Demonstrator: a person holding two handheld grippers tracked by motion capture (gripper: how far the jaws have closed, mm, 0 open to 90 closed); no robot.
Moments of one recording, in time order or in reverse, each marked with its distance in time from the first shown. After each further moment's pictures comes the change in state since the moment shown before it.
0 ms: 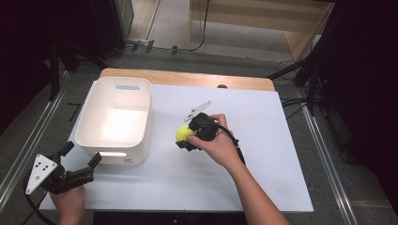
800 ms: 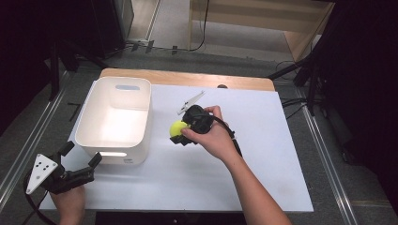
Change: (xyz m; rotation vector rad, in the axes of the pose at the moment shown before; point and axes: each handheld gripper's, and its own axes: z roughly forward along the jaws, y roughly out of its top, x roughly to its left) left arm 0.000 0.000 0.001 0.000 0.003 0.002; right arm 0.003 0.031 -0.011 0.022 0.046 -0.033
